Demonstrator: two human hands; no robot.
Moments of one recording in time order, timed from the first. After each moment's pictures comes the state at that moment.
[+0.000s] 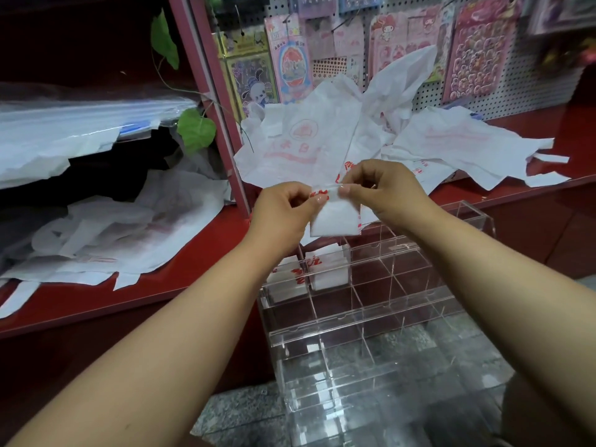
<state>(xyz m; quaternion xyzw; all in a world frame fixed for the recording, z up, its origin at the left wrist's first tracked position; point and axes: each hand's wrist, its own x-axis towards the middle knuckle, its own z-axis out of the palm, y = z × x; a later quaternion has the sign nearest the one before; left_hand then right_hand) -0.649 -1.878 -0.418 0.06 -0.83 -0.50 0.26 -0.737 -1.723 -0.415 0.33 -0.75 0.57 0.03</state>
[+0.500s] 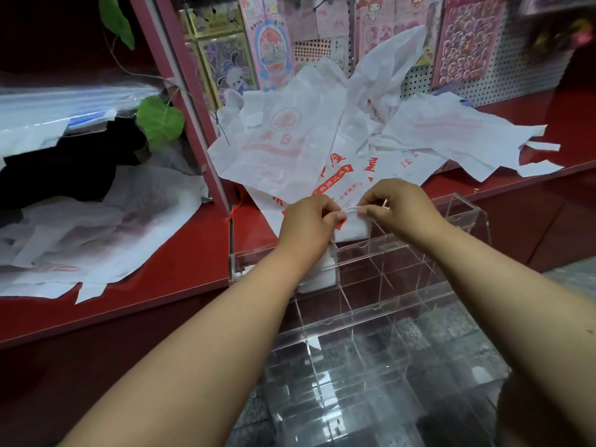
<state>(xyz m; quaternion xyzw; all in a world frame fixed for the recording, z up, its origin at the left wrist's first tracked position) -0.713 -1.851 -0.467 0.06 -0.90 -0.38 0.21 -0.789 -1.692 -0.464 0.35 -0.86 0.34 0.13</state>
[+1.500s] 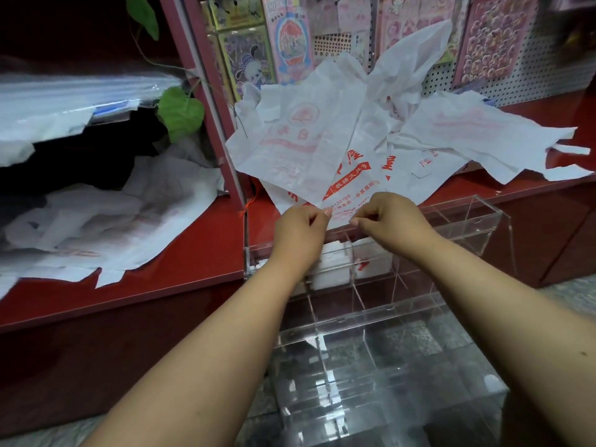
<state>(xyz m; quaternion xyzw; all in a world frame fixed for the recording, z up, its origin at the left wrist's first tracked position) -0.692 -1.879 -0.481 0.12 -0.89 -0.38 0.22 -0.766 -1.725 -0.471 0.34 -0.88 0.31 0.07</state>
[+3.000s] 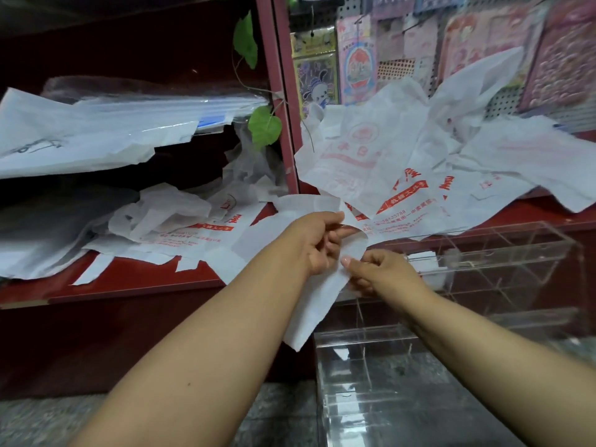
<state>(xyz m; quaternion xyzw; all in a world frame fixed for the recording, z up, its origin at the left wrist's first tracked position) -0.641 -1.915 -0.423 0.31 -0.51 -0.80 0.00 -0.675 -1.788 -0.491 0.19 -0.72 0.63 -0.21</state>
